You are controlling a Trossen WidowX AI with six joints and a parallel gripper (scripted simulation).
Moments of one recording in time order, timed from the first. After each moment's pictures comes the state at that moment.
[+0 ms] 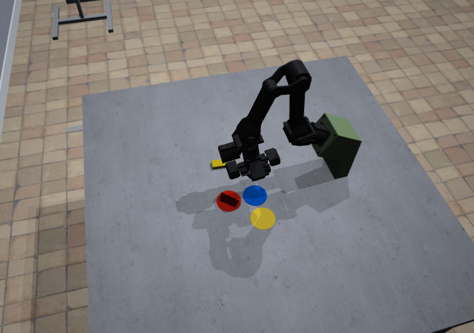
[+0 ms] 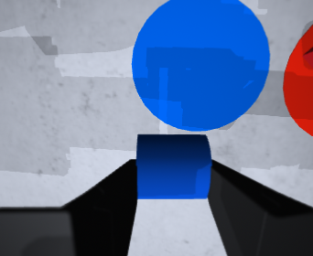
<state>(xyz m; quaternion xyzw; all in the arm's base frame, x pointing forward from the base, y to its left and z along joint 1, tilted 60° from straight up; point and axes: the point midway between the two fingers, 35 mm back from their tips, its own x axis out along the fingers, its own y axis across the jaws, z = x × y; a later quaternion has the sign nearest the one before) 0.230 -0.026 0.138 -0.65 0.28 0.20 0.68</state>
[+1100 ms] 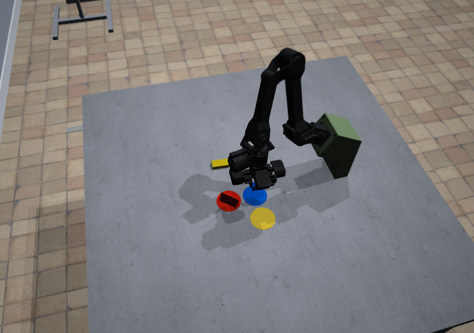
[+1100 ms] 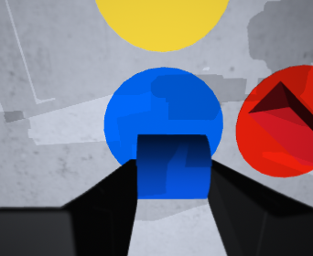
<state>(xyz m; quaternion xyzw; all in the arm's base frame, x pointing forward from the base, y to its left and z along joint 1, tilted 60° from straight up) 0.233 0.018 0.146 -0.65 0.22 0.14 0.71</state>
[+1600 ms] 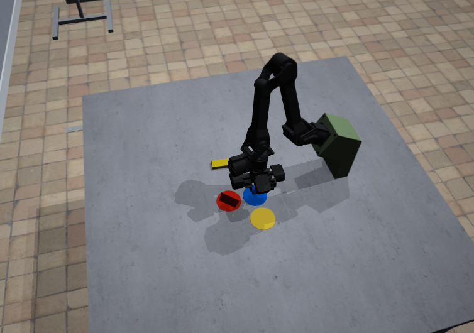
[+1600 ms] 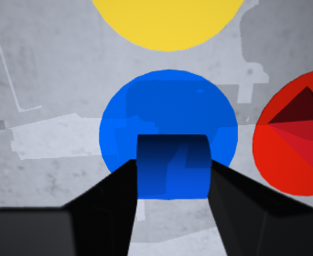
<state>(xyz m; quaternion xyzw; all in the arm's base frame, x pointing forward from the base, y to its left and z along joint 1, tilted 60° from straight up) 0.254 0.016 0.132 -0.65 0.23 0.14 0.71</state>
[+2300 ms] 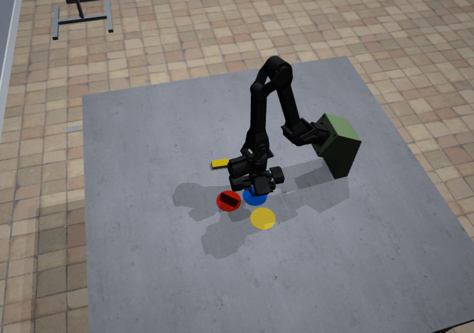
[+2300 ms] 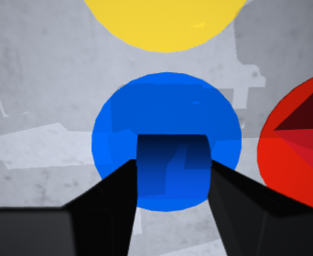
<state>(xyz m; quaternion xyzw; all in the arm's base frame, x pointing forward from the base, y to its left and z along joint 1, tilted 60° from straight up) 0.265 0.016 0.127 -0.65 0.22 0.14 0.71</state>
